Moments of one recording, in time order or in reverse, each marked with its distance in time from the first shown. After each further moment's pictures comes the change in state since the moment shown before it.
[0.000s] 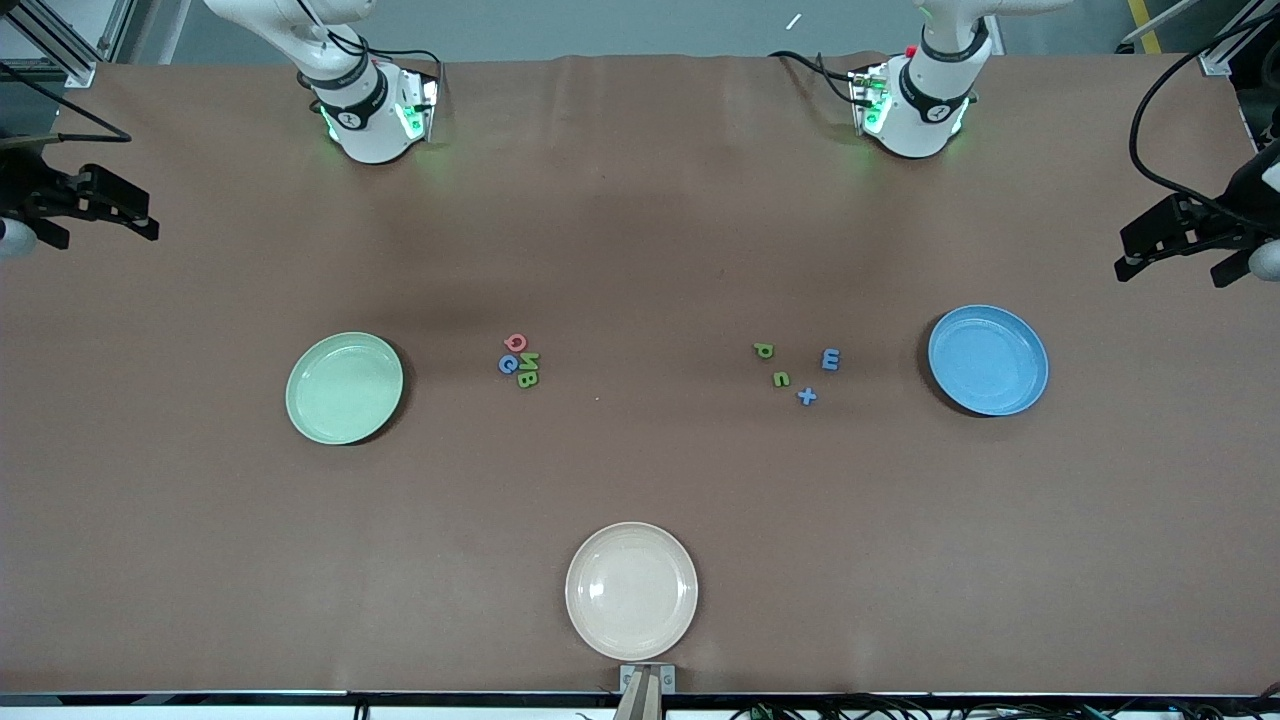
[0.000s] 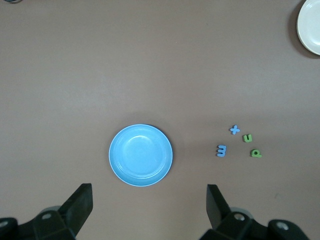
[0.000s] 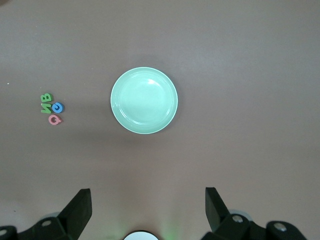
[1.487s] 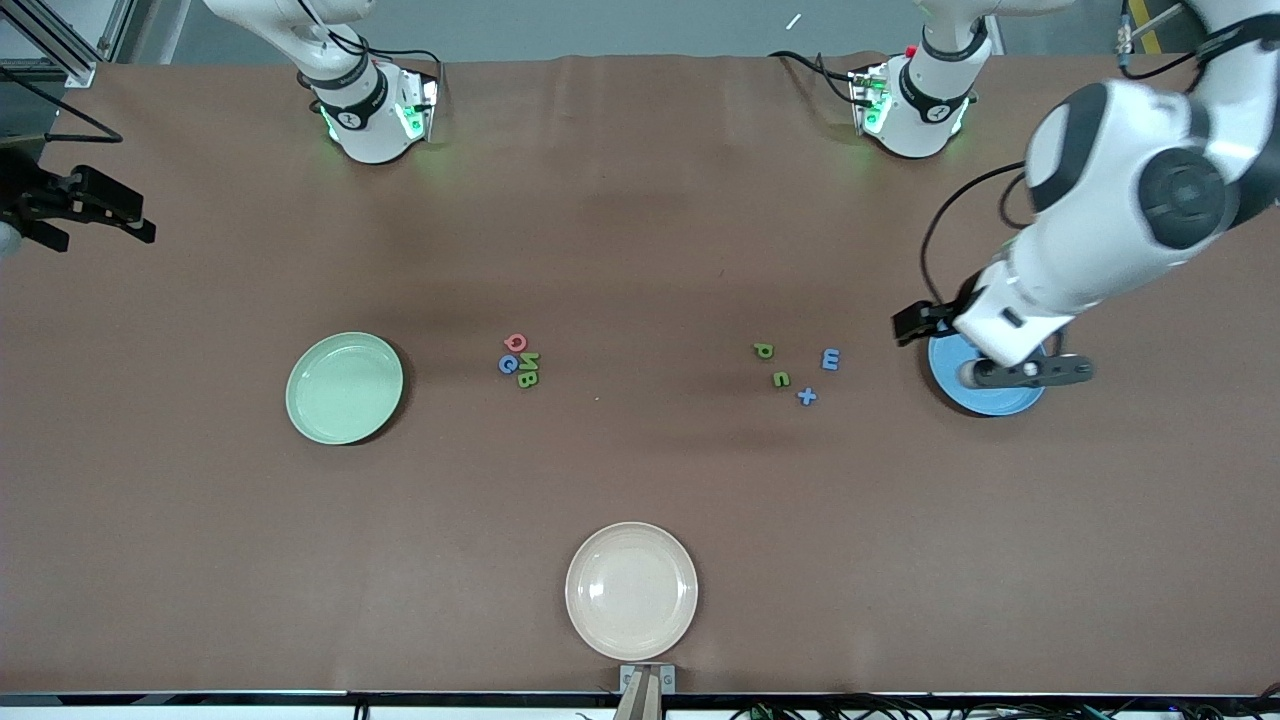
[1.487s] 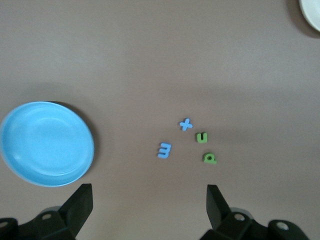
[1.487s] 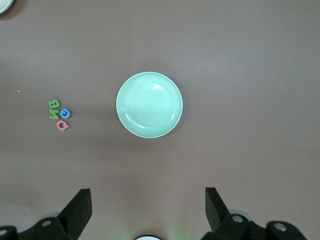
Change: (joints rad) left arm -0.035 0.174 -0.243 -0.251 -0.033 0.287 -0.392; right arm 0.009 0.000 -0.034 -0.002 0.038 0.016 0.002
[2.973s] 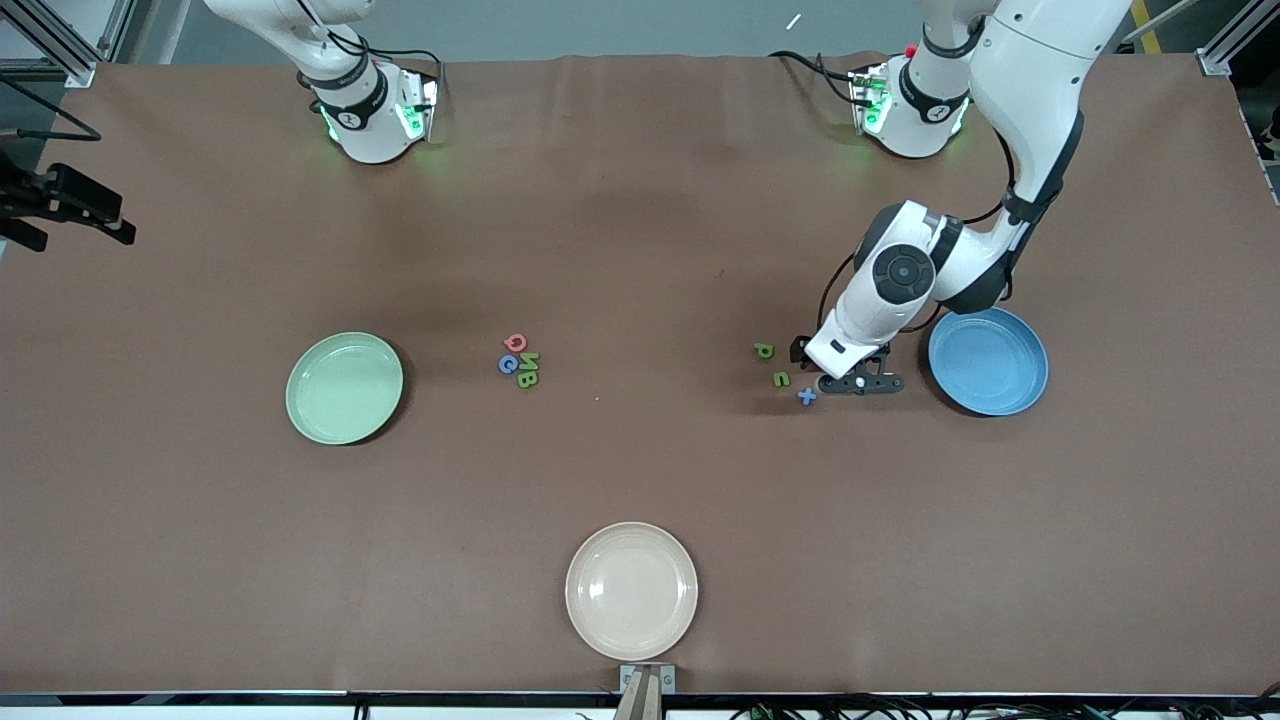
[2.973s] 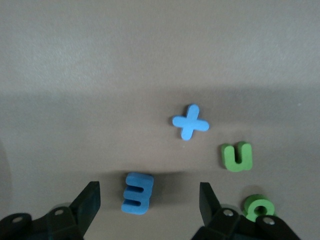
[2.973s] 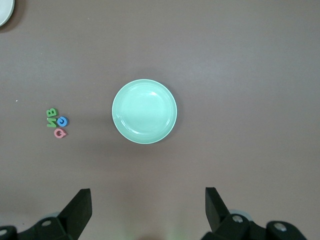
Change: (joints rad) left arm -0.074 0.255 -0.043 -0.411 0.231 0.674 -0.201; right arm -0.013 0.004 -0.013 0.017 -0.001 0.018 0.000
